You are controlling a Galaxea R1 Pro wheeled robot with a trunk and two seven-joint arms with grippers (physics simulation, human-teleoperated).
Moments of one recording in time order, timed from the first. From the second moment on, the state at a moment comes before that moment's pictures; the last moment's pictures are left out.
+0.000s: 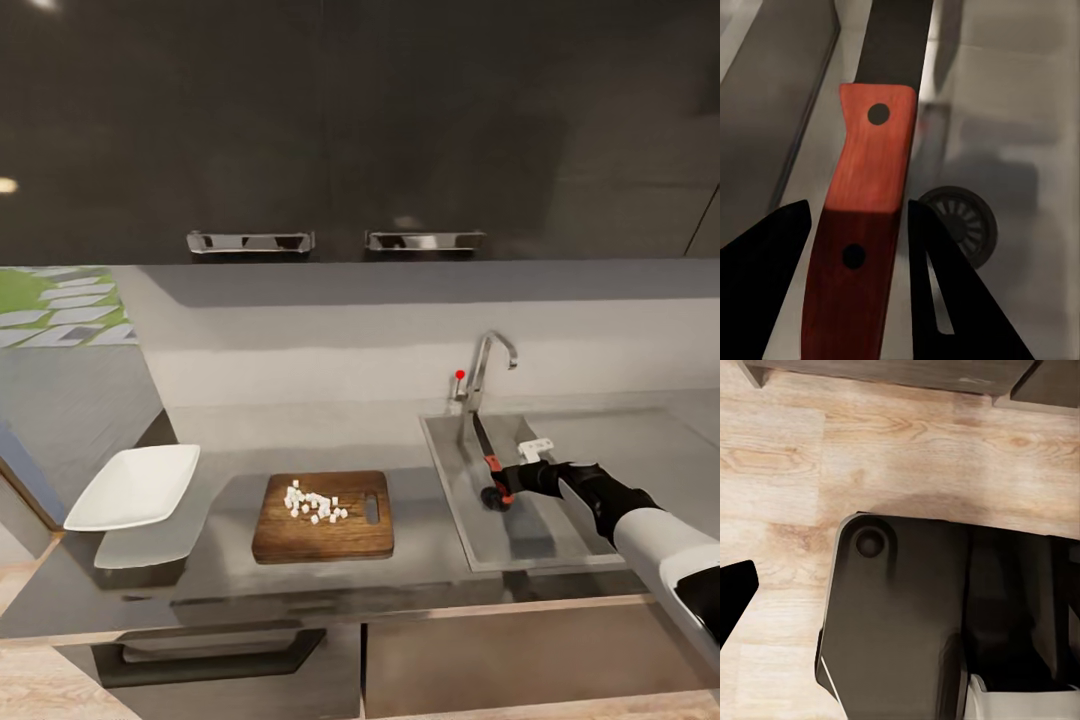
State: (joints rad) left arm 0.42 -0.05 0.07 -0.66 0.08 -0.41 -0.08; right arm -1.06 -0.31 0.47 -0.24 -0.32 0.21 0.42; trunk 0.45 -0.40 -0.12
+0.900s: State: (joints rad) left arm 0.42 -0.05 0.07 -0.66 0.09 -0.41 -0.08; right arm -1.06 -0.30 0.47 -0.15 -0.36 0.15 0.36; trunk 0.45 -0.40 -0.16
